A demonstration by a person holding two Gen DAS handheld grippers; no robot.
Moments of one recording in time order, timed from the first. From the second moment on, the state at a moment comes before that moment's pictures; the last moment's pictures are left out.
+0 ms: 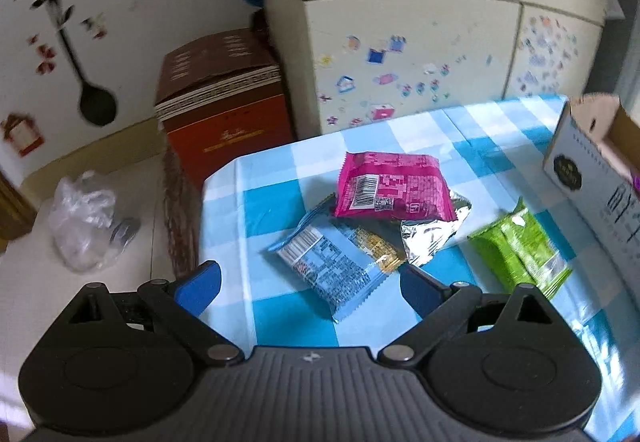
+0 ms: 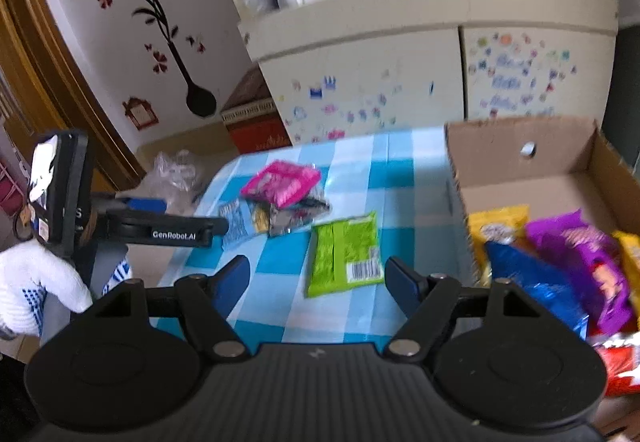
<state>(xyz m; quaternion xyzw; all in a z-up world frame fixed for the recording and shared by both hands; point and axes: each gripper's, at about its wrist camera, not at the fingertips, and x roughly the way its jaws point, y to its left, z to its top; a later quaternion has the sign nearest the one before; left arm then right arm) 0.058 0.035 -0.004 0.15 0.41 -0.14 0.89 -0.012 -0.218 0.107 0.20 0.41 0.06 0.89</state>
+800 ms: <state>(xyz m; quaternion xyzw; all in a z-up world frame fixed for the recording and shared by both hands) 0.094 0.022 -0.050 0.20 0.38 -0.22 0.87 0.053 -0.197 0.036 0.17 0.47 0.00 0.87</state>
